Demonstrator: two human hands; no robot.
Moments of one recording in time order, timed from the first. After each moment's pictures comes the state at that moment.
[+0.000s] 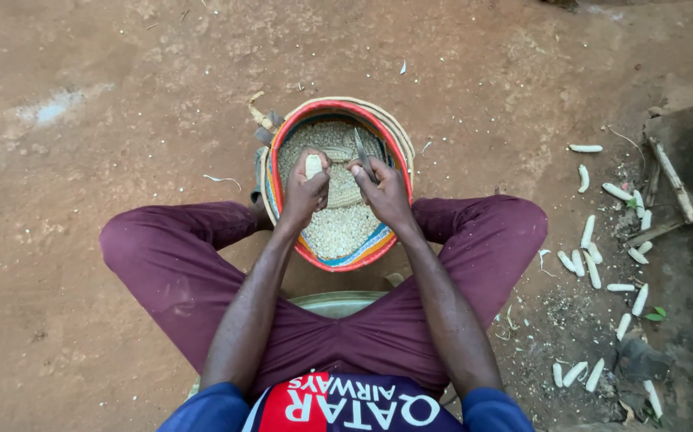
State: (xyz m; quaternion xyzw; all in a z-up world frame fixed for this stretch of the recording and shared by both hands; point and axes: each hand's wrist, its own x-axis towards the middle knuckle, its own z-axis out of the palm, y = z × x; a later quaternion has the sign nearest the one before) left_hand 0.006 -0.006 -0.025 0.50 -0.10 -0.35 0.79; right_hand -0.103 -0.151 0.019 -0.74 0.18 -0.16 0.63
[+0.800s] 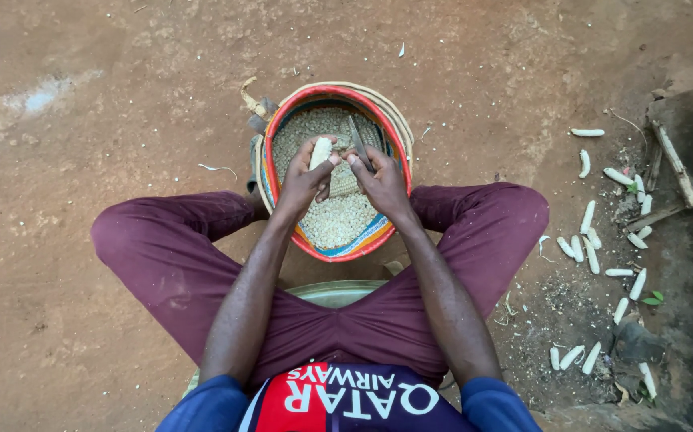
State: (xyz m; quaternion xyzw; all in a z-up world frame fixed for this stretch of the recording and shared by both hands) left_hand 0.008 -0.006 -0.032 0.47 -0.11 -0.40 0.78; right_hand -0.101 -0.149 0.028 -0.75 0.18 -0.16 0.62
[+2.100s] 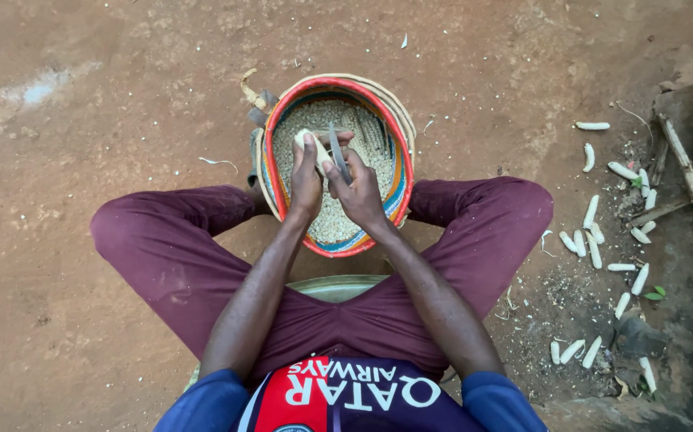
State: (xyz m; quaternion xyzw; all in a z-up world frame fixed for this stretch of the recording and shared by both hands) left_hand -0.020 -0.025 0.031 0.50 -0.01 -0.27 0.83; right_hand -0.095 -0.094 0.043 -0.74 0.20 -0.16 0.62
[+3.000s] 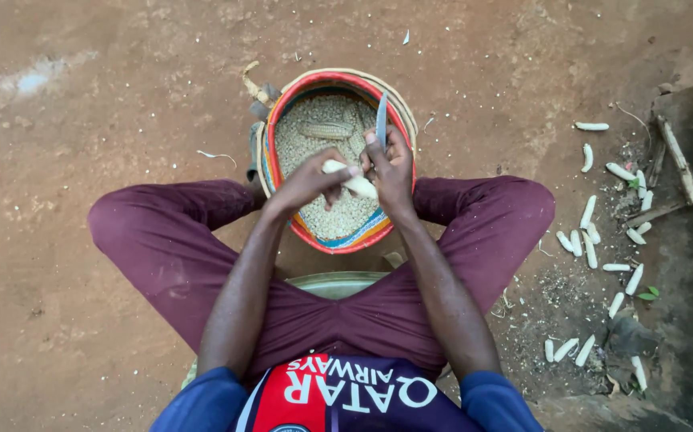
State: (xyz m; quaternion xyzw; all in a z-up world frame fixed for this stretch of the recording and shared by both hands) left_hand 0.007 0.010 0.021 0.53 -0.20 -0.52 0.64; right_hand -0.092 -0.138 -0.004 -0.57 0.24 -0.24 0.74
